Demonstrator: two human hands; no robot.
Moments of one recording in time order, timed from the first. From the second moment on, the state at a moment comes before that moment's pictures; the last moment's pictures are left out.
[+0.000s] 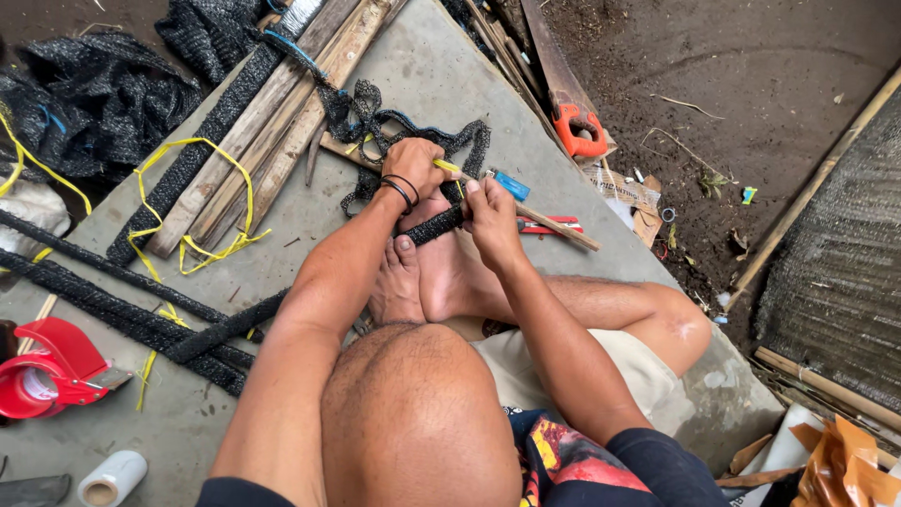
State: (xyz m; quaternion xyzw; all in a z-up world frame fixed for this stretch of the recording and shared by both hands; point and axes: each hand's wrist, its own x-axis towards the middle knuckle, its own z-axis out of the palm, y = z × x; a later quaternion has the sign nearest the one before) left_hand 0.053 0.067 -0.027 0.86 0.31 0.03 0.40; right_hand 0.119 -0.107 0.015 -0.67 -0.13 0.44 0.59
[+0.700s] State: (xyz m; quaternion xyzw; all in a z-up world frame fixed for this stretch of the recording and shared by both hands) left_hand 0.051 0.053 -0.054 0.87 0.34 0.12 0.35; right_hand 0.103 -0.126 0.017 -0.62 -0.09 0.40 0.68
